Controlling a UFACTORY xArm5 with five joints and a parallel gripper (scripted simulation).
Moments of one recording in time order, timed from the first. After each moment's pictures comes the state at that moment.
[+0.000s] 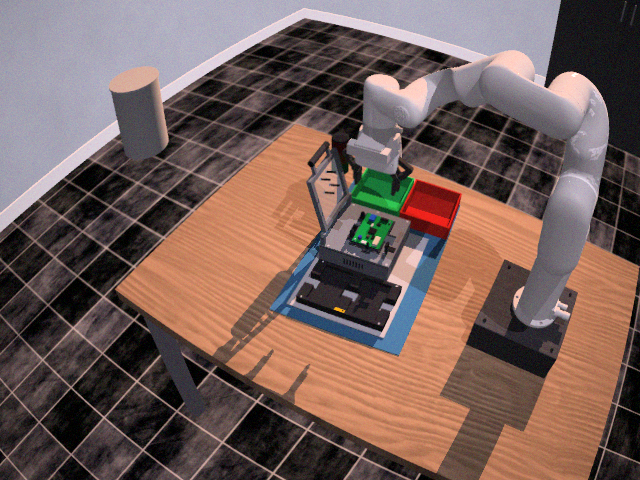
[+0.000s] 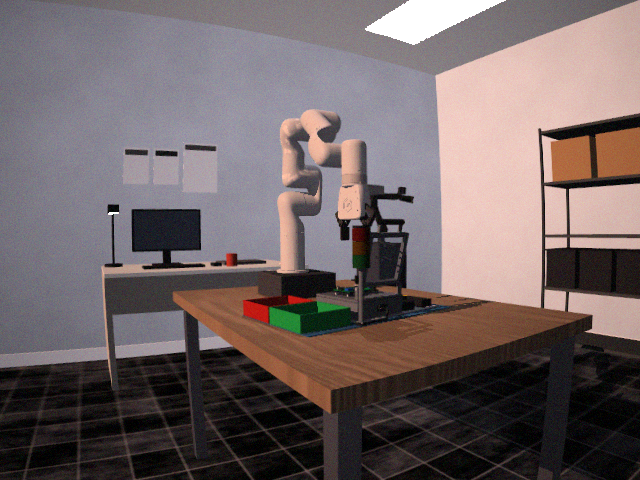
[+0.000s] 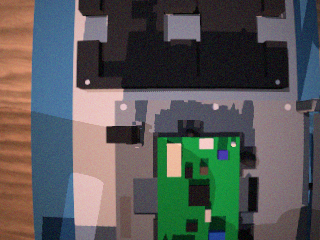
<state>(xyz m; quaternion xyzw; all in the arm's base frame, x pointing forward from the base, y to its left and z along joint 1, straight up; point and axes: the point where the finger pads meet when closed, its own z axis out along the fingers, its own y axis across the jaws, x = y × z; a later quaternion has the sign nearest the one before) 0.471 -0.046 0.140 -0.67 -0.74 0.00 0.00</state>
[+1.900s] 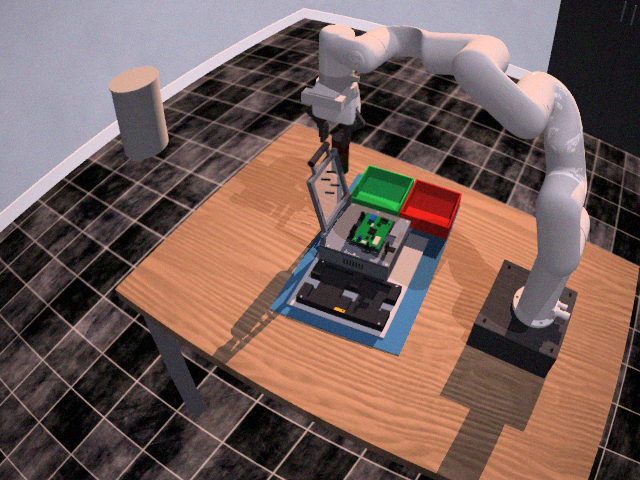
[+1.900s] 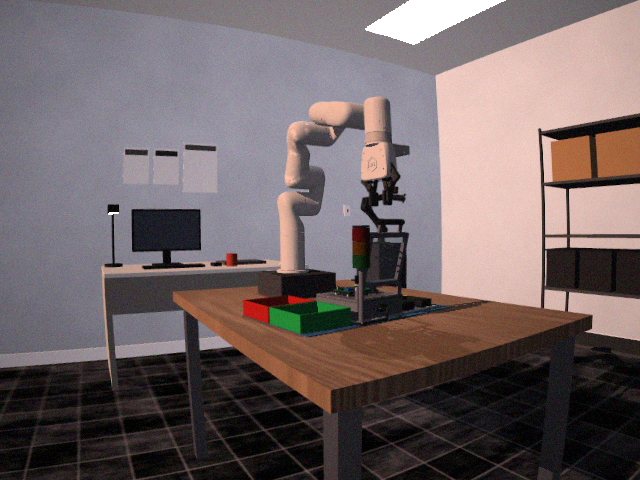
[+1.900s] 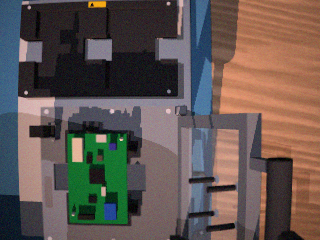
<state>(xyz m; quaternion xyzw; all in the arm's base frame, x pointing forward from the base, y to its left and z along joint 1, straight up) 0.575 -0.035 0.246 -0.67 -0.74 -0.01 -0.01</state>
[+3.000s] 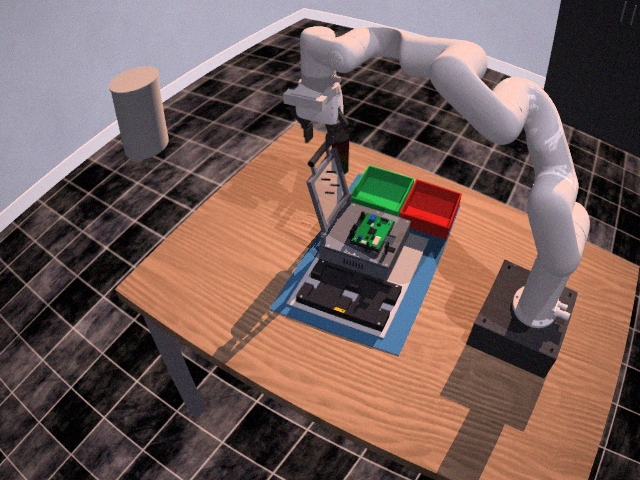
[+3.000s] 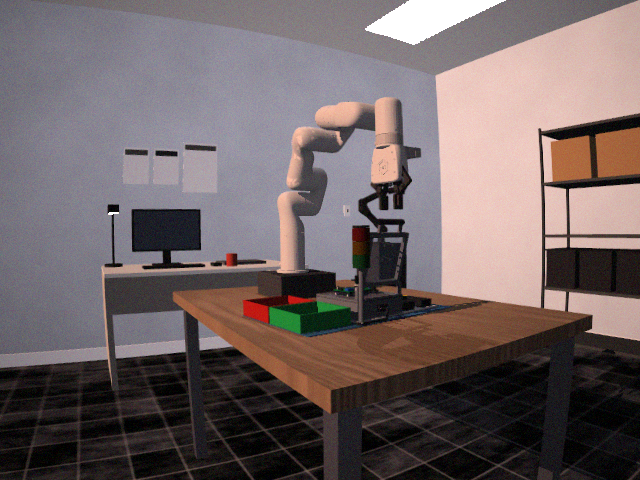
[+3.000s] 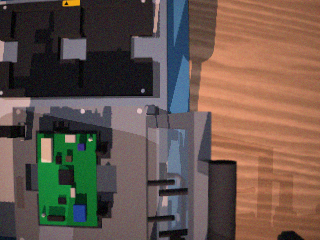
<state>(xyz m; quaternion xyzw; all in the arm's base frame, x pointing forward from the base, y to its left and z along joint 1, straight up) 0.615 -0.032 0.234 -0.67 -0.74 0.00 0.00</state>
